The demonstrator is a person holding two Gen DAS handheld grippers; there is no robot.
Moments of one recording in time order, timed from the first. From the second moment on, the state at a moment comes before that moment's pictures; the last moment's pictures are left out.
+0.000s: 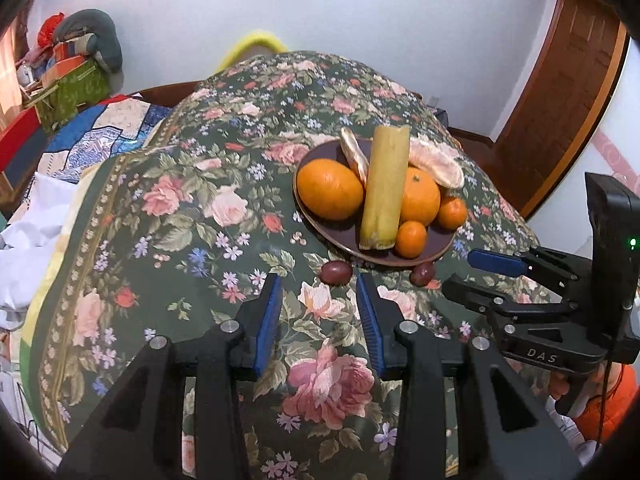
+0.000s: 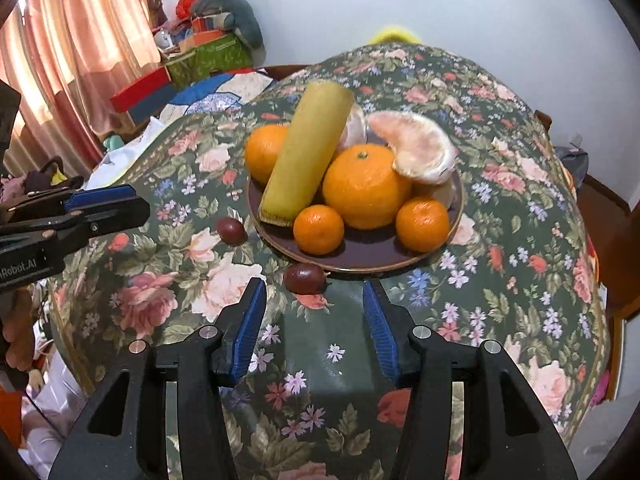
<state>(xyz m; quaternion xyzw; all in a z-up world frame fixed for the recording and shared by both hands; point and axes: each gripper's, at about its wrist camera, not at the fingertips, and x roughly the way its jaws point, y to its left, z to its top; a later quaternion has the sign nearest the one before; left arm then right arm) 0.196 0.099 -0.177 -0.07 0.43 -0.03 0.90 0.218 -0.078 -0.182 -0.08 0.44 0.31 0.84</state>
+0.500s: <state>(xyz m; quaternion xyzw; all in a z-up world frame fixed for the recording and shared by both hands) 0.220 0.093 -0.215 -0.07 0.46 -0.04 0.88 0.230 -0.066 -0.205 -0.07 0.46 0.33 0.82</state>
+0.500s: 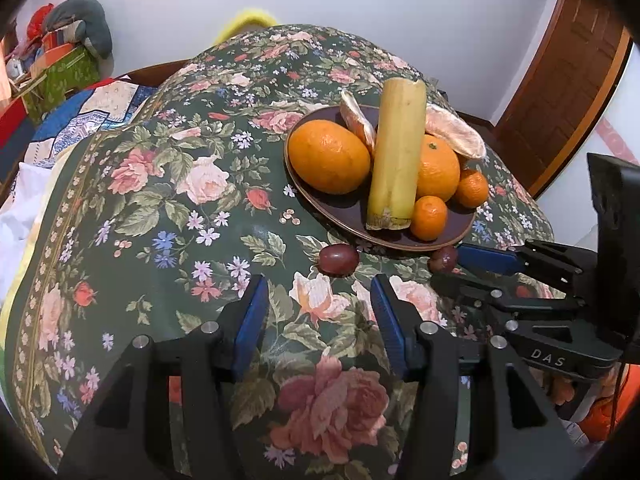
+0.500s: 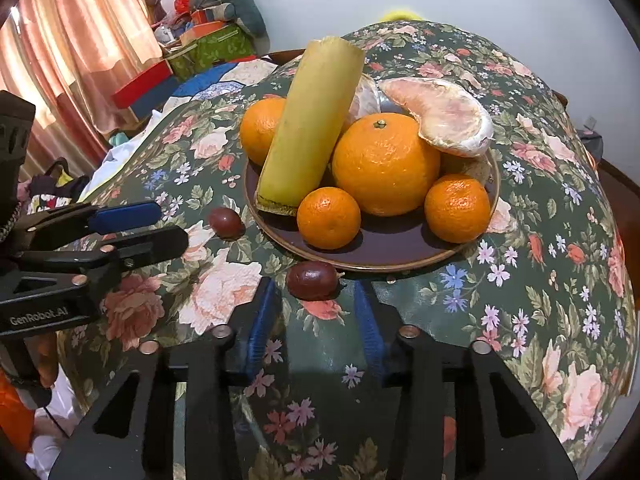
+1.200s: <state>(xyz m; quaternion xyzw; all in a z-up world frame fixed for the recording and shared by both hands) 0.255 0.077 -0.231 -0.06 0.48 -0.05 0.87 0.235 -0.090 -0.187 -0.04 0.43 0.33 0.84</state>
